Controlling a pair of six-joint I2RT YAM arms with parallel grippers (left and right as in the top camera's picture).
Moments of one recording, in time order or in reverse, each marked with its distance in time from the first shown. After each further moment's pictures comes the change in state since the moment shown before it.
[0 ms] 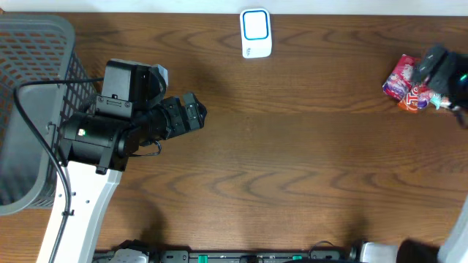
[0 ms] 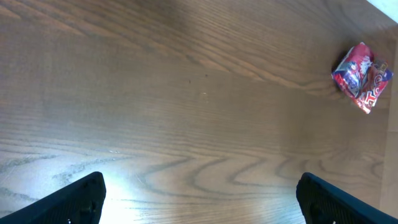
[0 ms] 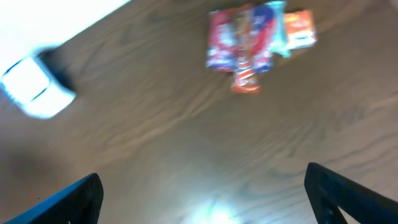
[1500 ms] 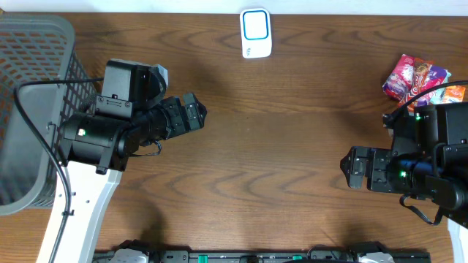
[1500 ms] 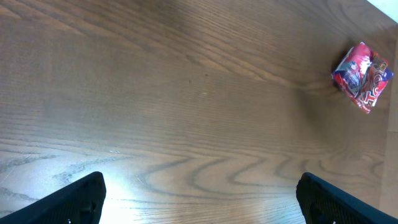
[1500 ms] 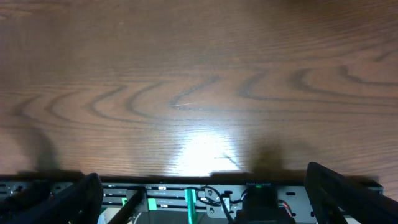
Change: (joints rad) left arm 0.000 0.000 0.000 0.000 0.000 0.000; right arm 0.360 -0.405 -0.426 -0.221 -0.132 -0.039
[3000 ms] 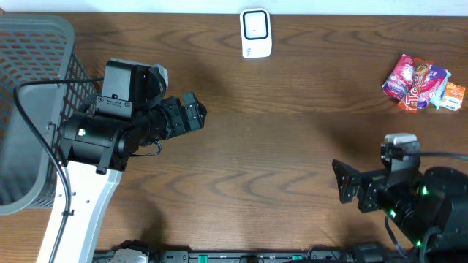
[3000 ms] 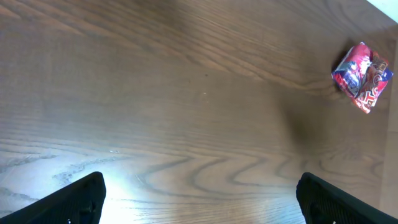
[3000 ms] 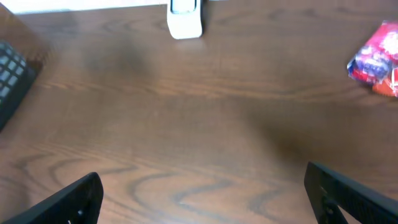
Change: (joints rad) left arm 0.000 0.000 0.000 0.000 0.000 0.000; right arm 0.002 -0.518 -0.571 0.645 -0.056 -0.130
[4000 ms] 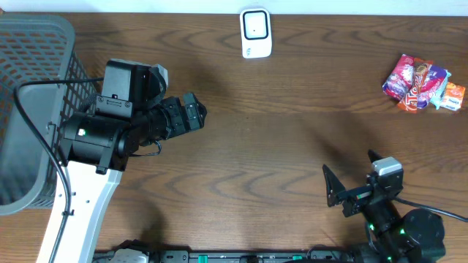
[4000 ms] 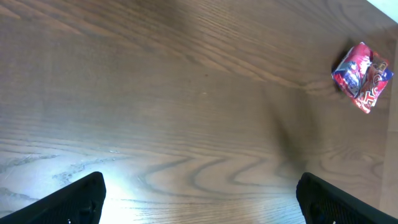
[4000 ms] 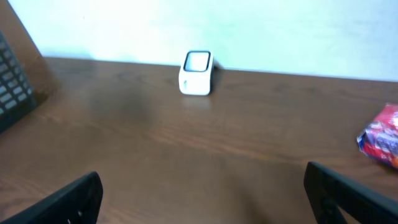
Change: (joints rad) left arm 0.000 0.000 0.000 0.000 0.000 0.000; right arm 0.004 -0.431 -0.547 0.495 -0.035 -0.072
